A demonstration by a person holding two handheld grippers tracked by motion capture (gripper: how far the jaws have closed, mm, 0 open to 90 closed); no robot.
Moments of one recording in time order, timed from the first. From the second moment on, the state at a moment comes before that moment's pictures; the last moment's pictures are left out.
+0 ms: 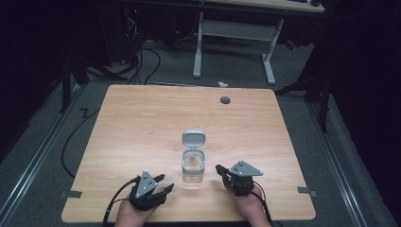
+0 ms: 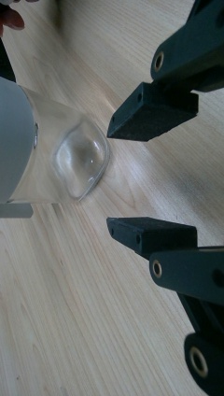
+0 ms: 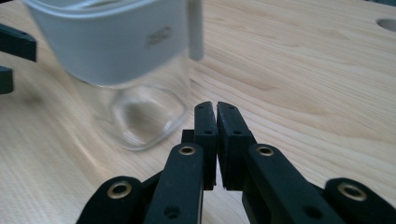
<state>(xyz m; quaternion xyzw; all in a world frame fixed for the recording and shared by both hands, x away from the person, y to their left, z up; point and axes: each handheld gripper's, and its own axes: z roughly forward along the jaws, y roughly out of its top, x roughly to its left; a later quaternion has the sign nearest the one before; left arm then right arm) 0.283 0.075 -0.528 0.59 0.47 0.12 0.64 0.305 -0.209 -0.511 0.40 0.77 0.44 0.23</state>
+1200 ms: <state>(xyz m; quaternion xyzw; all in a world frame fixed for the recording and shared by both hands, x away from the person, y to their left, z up) 0.283 0.026 -0.531 0.61 0.46 0.06 0.65 0.368 -0.204 -0.491 0.43 0.75 0.46 0.21</state>
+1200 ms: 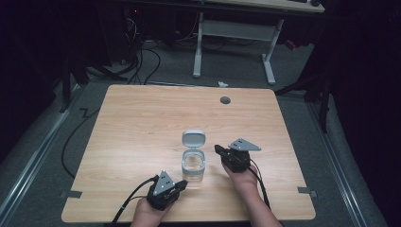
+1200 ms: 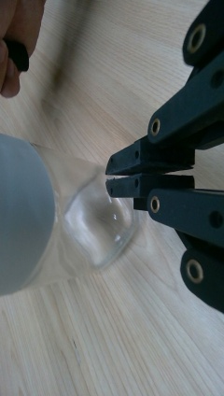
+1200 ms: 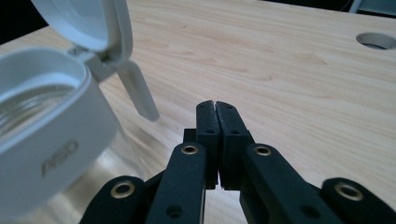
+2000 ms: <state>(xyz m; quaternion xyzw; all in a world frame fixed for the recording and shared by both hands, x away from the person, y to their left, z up) 0.290 0.004 -0.532 0.60 0.45 0.05 0.65 0.392 -0.177 -0.461 0.41 0.74 0.48 0.22</state>
